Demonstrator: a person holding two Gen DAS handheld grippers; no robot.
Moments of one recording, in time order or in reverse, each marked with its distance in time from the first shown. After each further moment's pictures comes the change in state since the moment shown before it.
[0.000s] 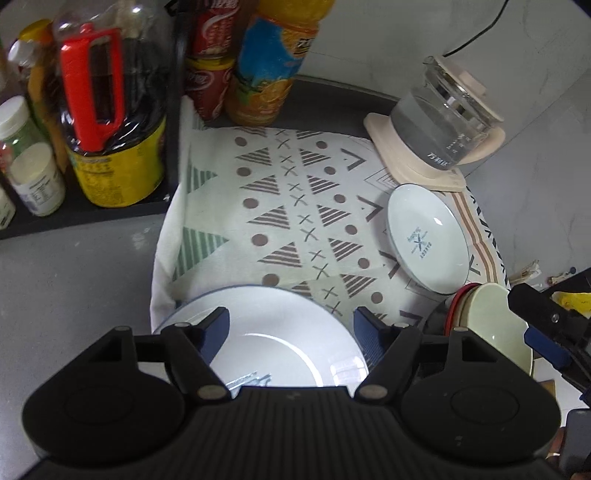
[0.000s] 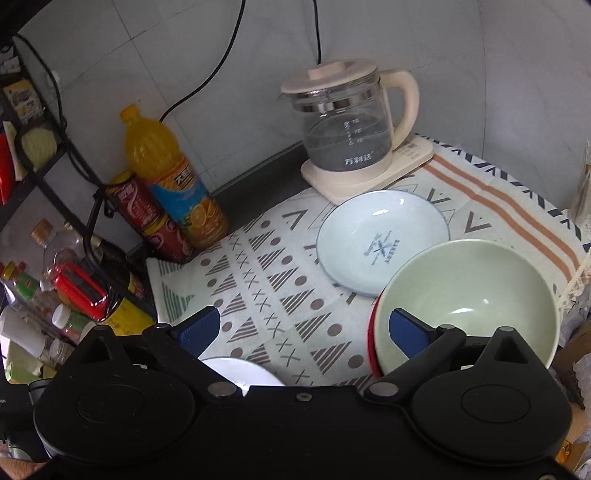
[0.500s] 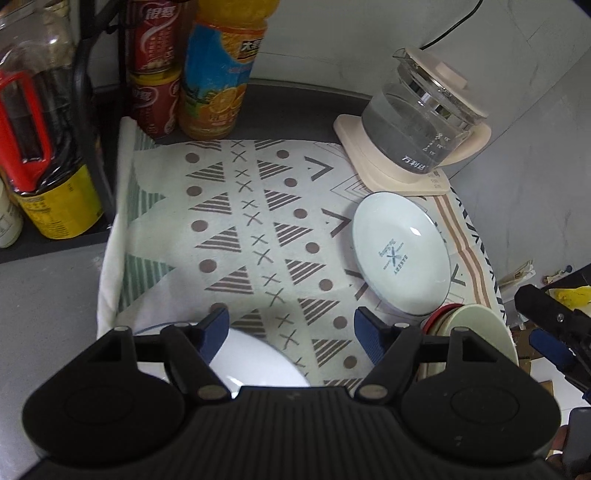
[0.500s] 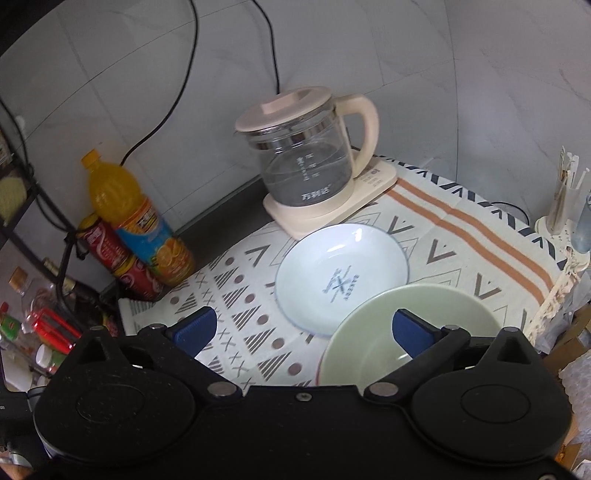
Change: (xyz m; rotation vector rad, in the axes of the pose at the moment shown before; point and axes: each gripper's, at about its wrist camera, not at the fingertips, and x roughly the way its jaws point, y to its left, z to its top) left arm 0.025 -0.048 0.023 0.027 0.001 -0.019; right arm 0.003 -0.040 0.030 0.049 -0.044 -0.042
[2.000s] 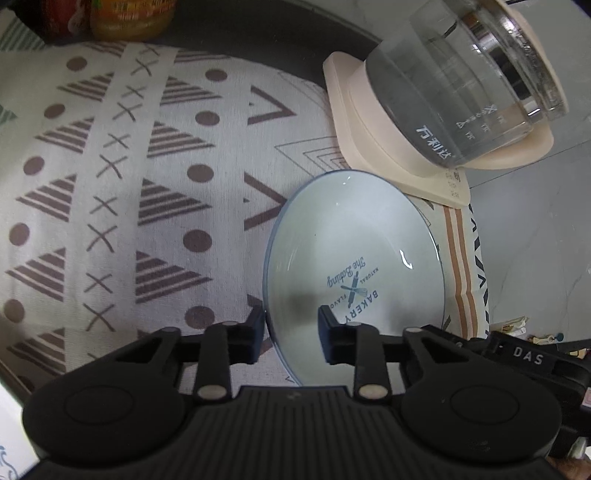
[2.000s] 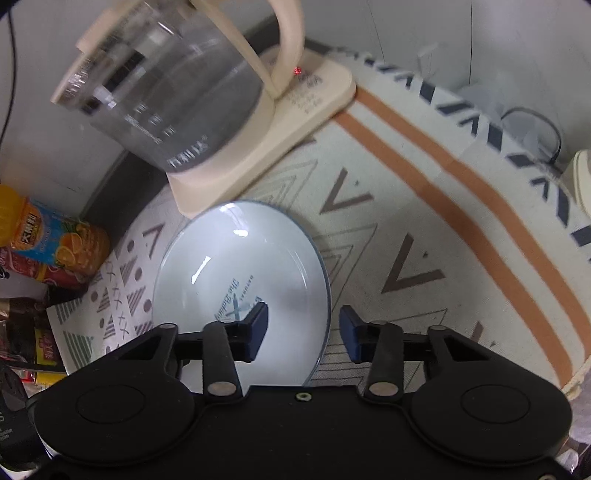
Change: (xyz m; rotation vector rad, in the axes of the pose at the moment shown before) left arm 0.157 -0.066 0.026 -0.268 0.114 -0.059; right arm 0.184 -0.124 0.074 0.089 0.471 0.062
